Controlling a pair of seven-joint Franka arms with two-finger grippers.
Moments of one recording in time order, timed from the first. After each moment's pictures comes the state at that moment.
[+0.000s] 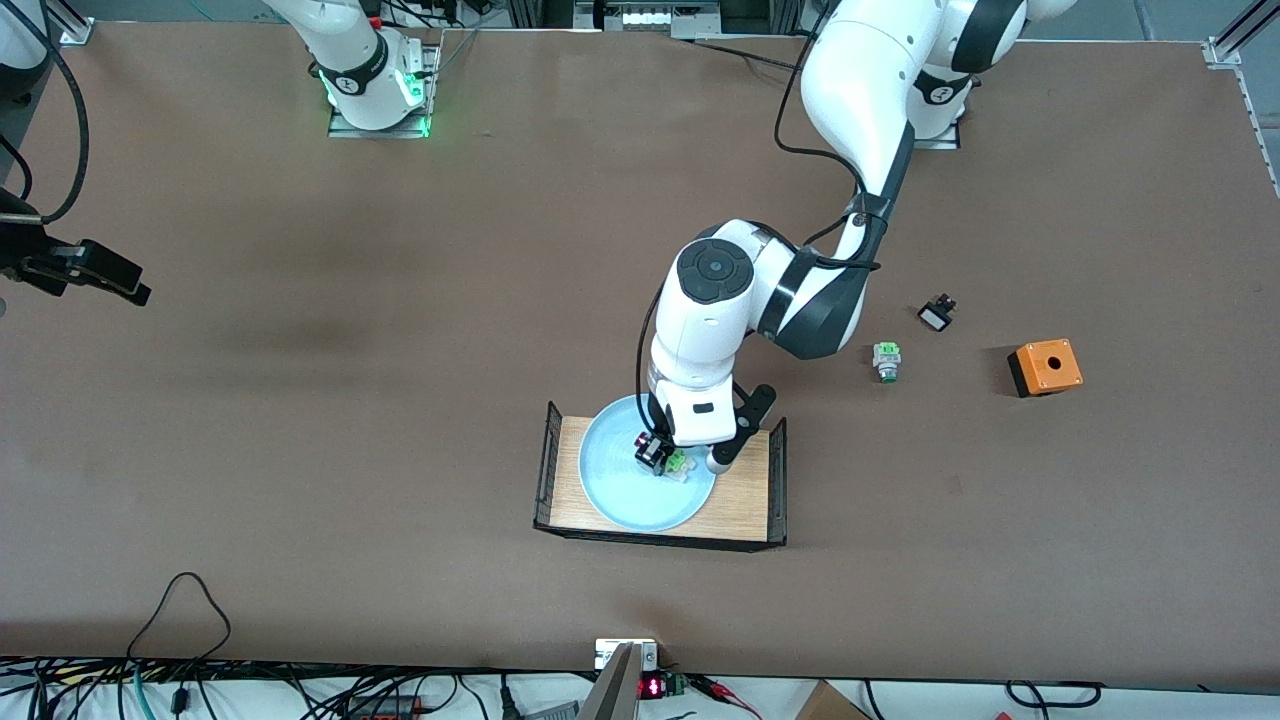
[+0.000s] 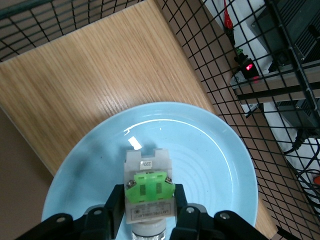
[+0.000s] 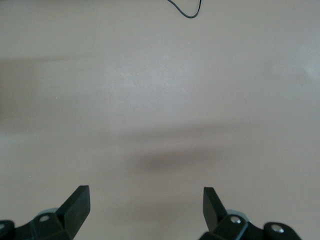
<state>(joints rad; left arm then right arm) -0.73 0.94 0.22 -0.96 -0.12 2.22 -1.56 0.03 0.07 -0.10 -1.62 0.00 1.73 0.04</state>
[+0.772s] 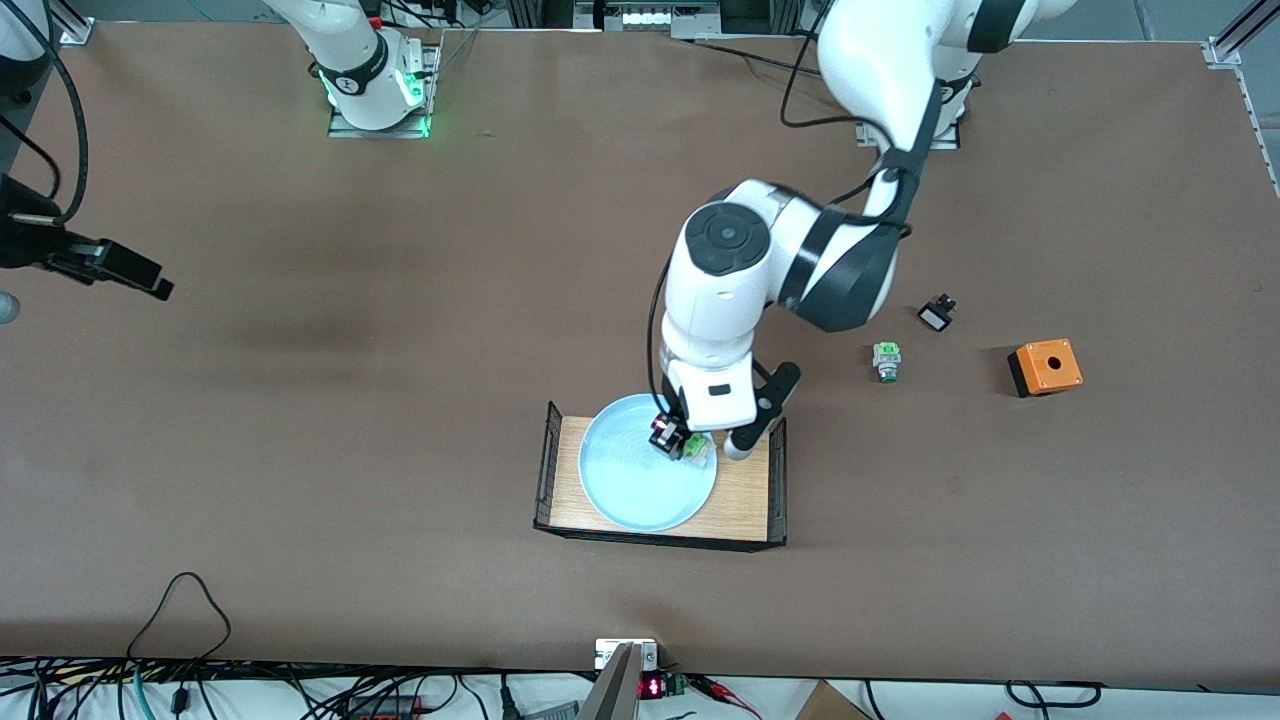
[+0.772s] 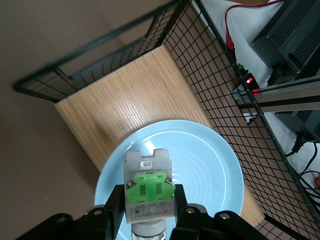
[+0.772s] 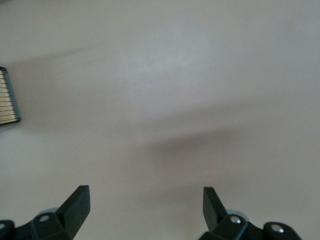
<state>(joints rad) -0.73 0.84 0.26 -0.91 -0.13 1.98 -1.50 0.03 0.07 -0.08 -1.62 0.09 1.66 0.21</state>
